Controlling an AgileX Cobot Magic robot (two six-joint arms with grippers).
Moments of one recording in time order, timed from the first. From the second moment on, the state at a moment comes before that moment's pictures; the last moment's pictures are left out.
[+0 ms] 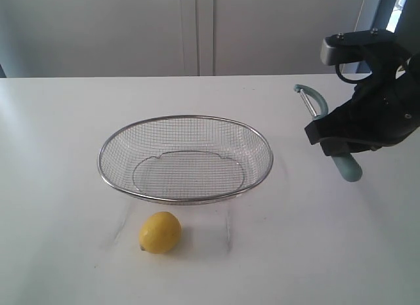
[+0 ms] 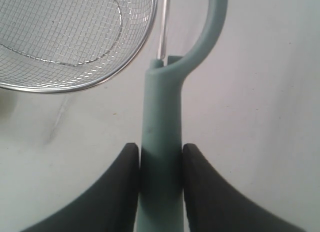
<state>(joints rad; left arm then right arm) 0.01 0.00 0.02 -0.02 0.08 0.11 0.25 1.36 -1.02 0.18 0.83 -0.18</state>
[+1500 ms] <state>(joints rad) 0.01 0.10 -0.37 -0.02 0.41 0.11 0.25 1.36 -1.02 0.18 0.83 -0.18</state>
